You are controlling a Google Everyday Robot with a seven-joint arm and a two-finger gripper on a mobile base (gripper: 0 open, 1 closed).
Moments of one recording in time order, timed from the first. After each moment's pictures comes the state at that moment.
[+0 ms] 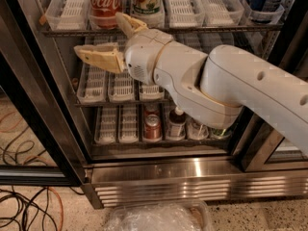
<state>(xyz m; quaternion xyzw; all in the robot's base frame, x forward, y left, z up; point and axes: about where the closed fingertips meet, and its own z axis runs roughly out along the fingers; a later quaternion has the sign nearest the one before) 0.540 0.093 1.029 -0.37 0.57 0.26 0.69</state>
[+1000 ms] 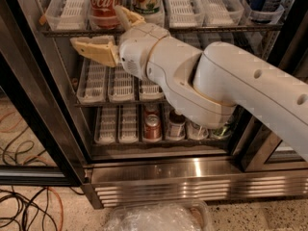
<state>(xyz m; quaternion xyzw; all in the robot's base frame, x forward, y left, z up) 0.546 0.096 1.040 -0.36 0.57 0.24 0.70</state>
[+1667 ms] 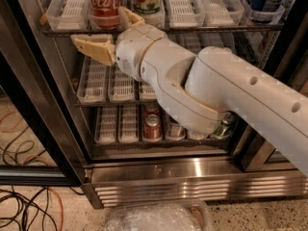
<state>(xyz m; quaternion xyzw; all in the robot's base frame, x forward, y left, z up) 0.554 0.096 1.040 -0.32 0.59 0.22 0.71</state>
